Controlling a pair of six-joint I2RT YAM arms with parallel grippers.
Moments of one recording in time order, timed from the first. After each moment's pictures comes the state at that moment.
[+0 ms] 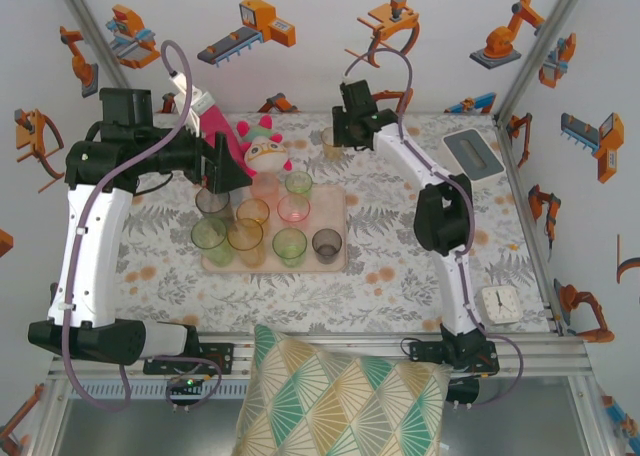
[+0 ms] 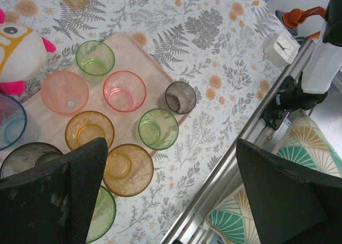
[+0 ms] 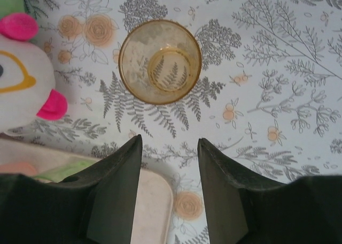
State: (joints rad) left arm -0.18 1.34 1.75 -1.12 0.76 0.17; right arm 0.46 2.28 2.13 -0.60 0.08 0.26
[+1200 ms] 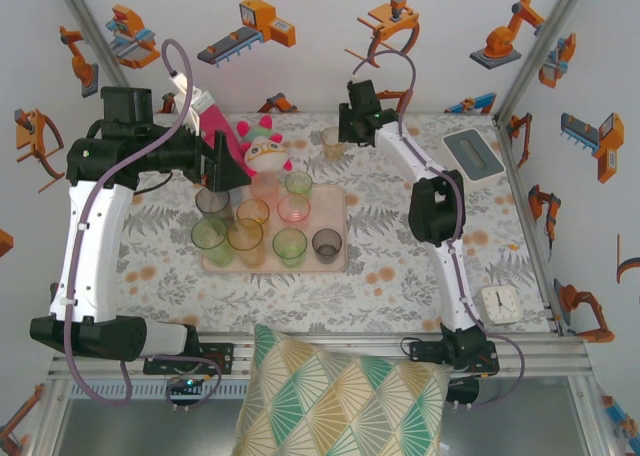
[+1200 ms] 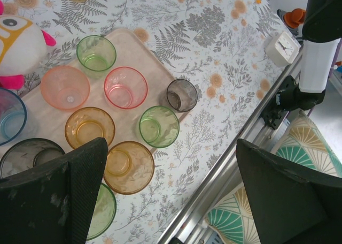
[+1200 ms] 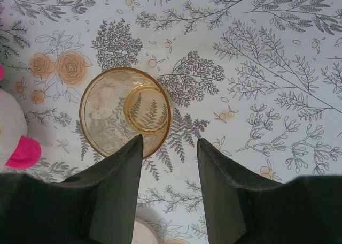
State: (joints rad) left arm -0.17 1.35 1.75 -1.13 0.76 0.17; right arm 0.40 2.43 2.26 -0.57 0.07 0.28
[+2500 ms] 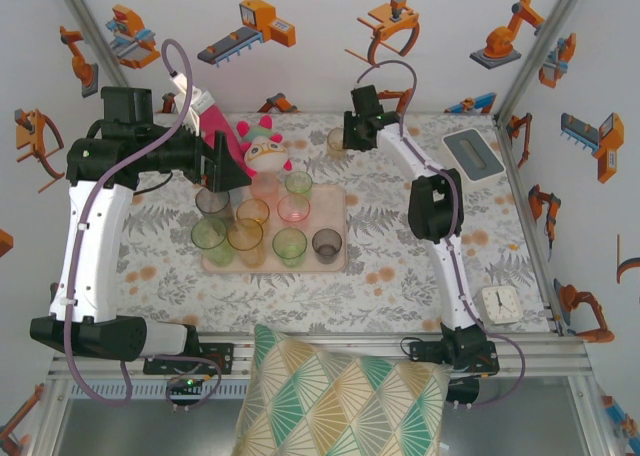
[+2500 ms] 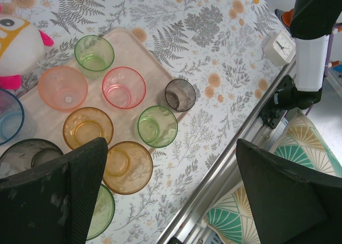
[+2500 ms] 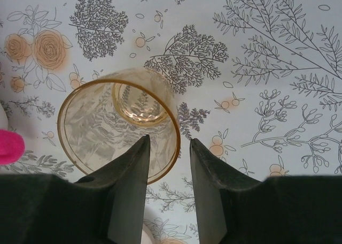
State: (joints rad) left arm -0.17 1.35 1.75 -1.13 0.77 0.17; right arm 0.37 2.49 2.29 -0.63 -0.01 0.31
